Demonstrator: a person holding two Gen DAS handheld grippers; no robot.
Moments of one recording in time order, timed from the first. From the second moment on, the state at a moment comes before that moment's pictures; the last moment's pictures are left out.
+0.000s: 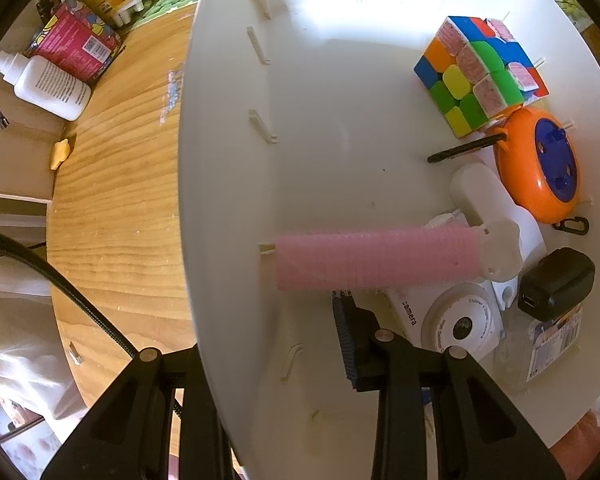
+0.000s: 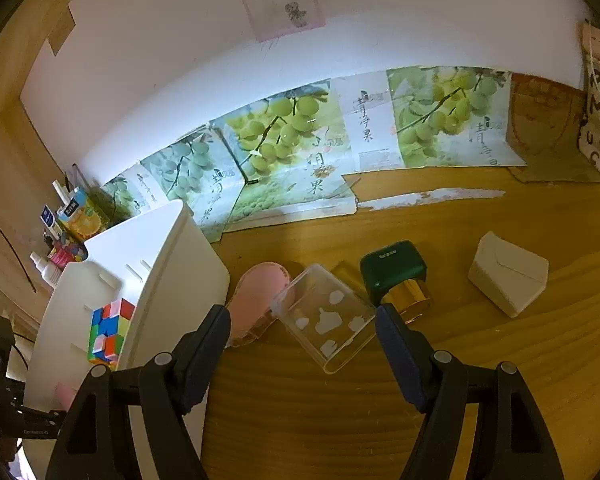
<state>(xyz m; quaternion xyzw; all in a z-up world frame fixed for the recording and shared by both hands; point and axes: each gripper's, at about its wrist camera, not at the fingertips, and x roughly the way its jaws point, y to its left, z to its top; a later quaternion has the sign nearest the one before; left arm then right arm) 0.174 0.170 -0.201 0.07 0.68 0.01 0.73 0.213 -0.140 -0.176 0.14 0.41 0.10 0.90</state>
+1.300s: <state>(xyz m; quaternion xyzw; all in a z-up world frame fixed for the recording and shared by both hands) 0.180 0.169 -0.202 0.08 0.69 0.02 0.72 0.244 -0.122 -0.213 0.06 0.45 0.05 0.89</state>
